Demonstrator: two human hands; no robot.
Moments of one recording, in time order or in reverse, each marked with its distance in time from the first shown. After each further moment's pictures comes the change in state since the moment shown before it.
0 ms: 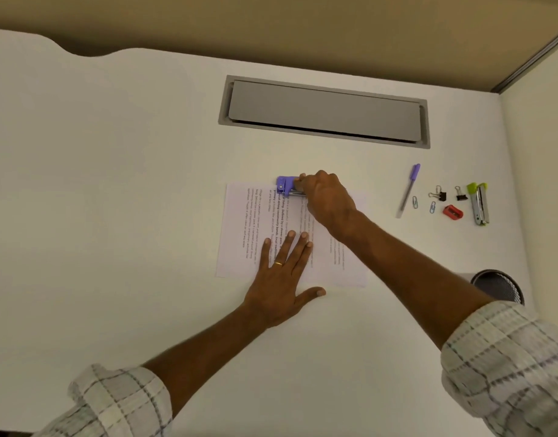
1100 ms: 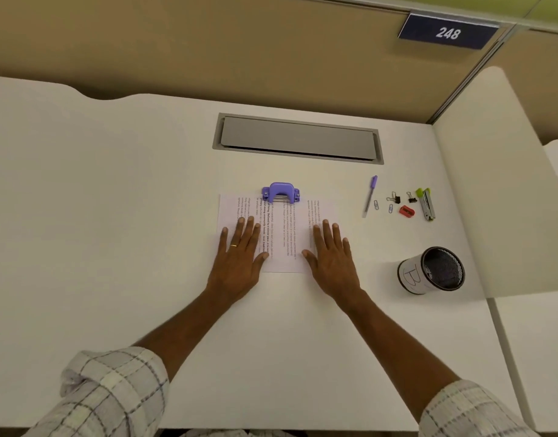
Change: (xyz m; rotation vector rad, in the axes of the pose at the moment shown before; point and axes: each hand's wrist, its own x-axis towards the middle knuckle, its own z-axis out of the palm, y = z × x) left_hand -0.022 -0.052 -0.029 0.109 0.169 -0.152; right_hand -0.160 0.012 0.052 0.059 0.006 0.246
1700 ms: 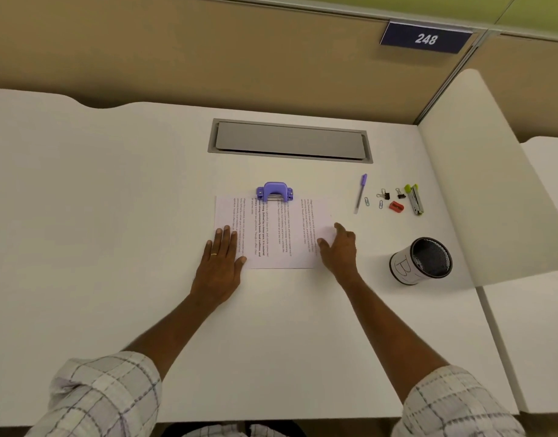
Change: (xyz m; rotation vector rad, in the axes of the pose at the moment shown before) left_hand -0.025 -0.023 0.005 -0.130 -0.081 -0.086; right_hand 0.008 0.003 -0.023 0.607 0.136 0.445
